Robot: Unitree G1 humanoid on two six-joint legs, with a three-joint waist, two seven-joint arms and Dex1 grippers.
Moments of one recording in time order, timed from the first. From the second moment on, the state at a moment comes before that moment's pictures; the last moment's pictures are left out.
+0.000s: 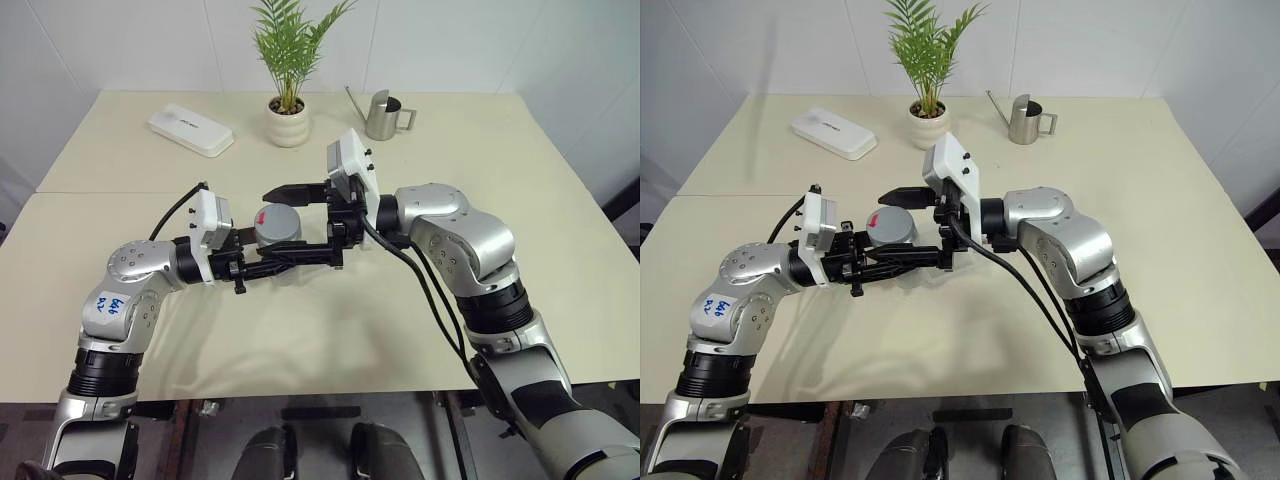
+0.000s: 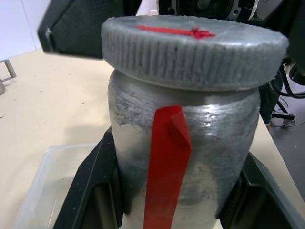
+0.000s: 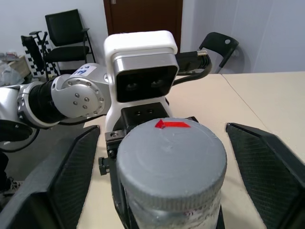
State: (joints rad) left arm -0.51 0.59 0.06 -0.10 -0.54 0.38 -1.05; right arm -0.96 -0.30 0.22 -0.03 0.51 0.63 1.03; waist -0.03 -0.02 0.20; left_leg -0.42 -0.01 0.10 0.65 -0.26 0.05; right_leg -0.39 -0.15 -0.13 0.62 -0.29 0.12
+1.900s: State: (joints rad) left arm -0.90 0.59 -0.07 0.41 -0.21 0.09 -1.03; right arm -0.51 -0.71 -0.05 -0.23 0.52 0.61 0.93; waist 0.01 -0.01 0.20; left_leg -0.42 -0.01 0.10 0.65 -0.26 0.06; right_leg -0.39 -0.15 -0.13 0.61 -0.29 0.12
